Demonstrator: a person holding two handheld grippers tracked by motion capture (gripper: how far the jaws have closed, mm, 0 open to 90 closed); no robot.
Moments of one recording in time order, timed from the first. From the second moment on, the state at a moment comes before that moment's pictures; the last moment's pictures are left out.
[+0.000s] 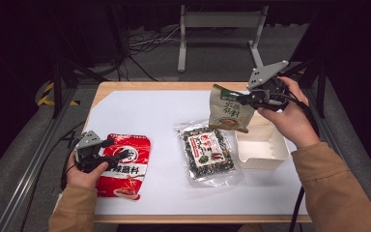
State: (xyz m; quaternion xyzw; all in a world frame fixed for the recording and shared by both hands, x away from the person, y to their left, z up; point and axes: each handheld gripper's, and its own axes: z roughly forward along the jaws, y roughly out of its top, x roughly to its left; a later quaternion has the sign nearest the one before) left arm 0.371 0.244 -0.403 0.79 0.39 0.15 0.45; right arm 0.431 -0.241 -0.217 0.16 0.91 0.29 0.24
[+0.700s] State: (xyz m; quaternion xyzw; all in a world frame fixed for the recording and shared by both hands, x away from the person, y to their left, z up) left arm 0.359 0.256 -0.406 0.78 0.41 0.16 0.45; right arm 0.453 -0.276 -0.207 0.17 0.91 0.27 0.28
